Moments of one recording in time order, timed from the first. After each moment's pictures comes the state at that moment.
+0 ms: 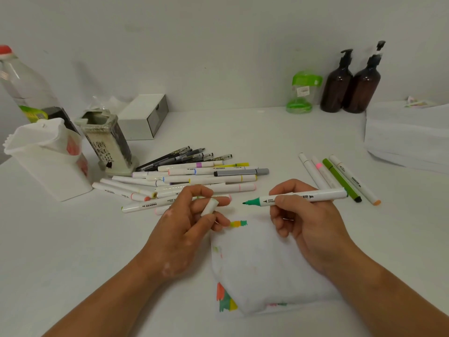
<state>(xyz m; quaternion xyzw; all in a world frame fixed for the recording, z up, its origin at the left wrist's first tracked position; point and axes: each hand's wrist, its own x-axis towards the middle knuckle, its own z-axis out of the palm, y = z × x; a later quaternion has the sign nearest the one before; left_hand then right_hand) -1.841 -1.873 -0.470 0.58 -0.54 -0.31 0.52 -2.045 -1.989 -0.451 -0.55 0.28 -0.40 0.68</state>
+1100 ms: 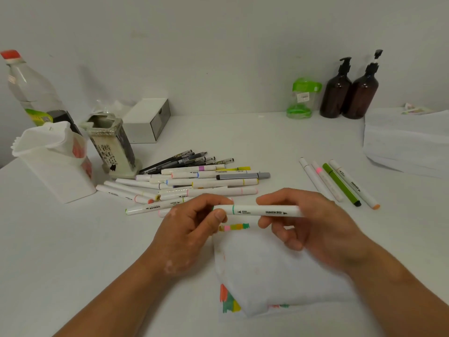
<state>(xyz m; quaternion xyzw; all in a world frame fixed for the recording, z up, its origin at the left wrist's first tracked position) -1.839 -1.874 -0.461 0.61 -0.59 -0.21 0.49 -2.063 -1.997 -0.440 -0.60 0.14 -0.25 0.75</state>
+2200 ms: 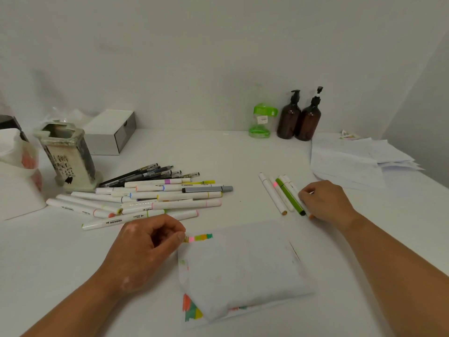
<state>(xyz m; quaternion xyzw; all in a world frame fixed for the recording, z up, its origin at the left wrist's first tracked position) -1.832 -1.867 -0.464 0.67 -0.58 -0.14 0.44 -2.144 -2.124 -0.448 -0.75 0.62 -0.17 0.15</state>
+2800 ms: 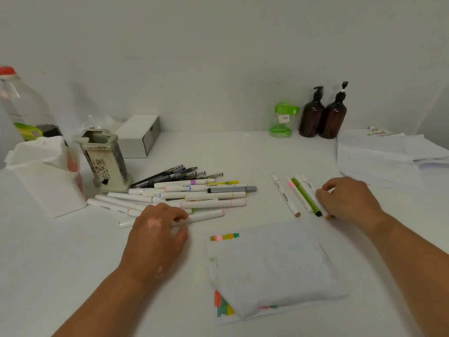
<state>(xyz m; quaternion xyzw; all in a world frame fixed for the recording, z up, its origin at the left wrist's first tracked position) -1.810 -1.864 -0.465 0.75 -0.57 0.06 0.33 -2.122 -2.115 -0.445 -0.75 0.64 -0.16 0.10</state>
